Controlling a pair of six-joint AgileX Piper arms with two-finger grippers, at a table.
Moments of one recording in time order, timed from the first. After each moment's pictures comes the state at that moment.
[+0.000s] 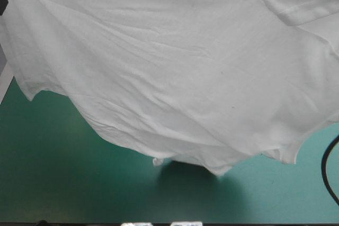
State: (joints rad) left arm -0.44 1.28 -2.36 0.26 0.90 0.28; right arm 0.03 1.00 -2.22 0.29 0.91 -0.52
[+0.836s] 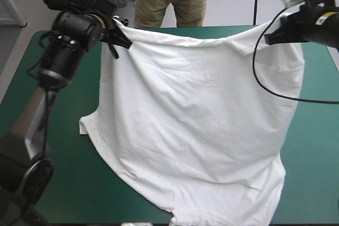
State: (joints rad) left arm -0.44 1.74 -1.99 0.36 0.99 0.20; right arm 0.03 1.45 -1.83 0.14 1.01 -0.38
